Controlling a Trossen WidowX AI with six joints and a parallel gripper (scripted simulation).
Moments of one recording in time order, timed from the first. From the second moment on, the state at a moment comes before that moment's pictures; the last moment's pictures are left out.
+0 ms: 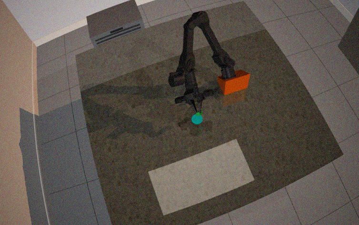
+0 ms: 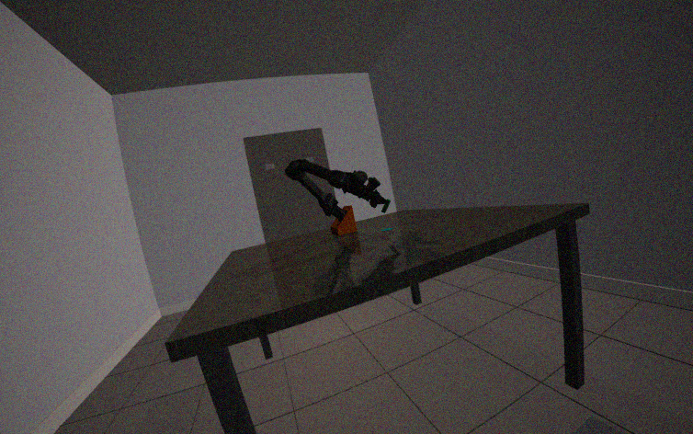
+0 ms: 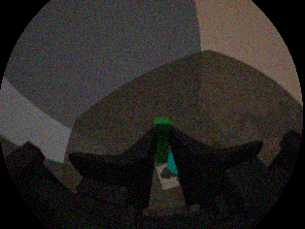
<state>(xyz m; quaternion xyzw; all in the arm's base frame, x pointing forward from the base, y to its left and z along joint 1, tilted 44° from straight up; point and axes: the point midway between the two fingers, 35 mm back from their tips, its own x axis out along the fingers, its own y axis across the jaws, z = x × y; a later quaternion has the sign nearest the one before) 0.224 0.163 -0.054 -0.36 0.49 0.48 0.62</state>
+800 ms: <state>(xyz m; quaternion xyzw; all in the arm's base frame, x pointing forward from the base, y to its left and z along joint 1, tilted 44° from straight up) 0.224 0.160 -0.045 -0.35 0.42 0.52 0.66</state>
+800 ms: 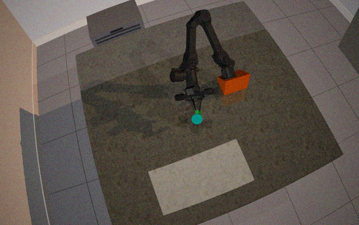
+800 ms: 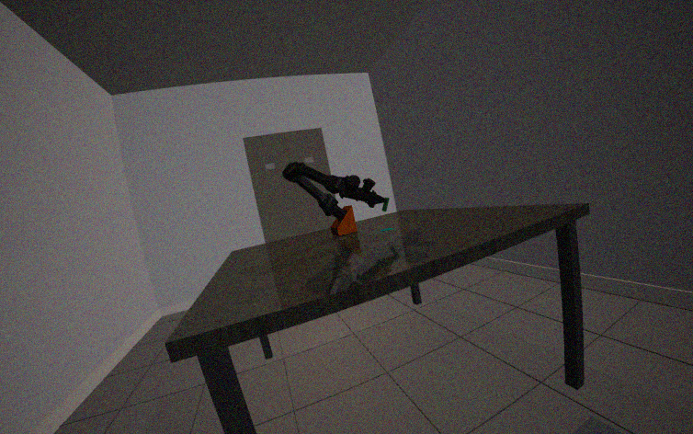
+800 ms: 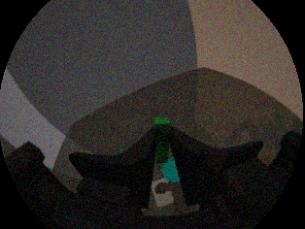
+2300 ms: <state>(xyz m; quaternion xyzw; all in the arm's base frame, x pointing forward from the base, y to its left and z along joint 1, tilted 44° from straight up) 0.218 0.152 -0.019 -0.34 0.25 0.55 0.72</state>
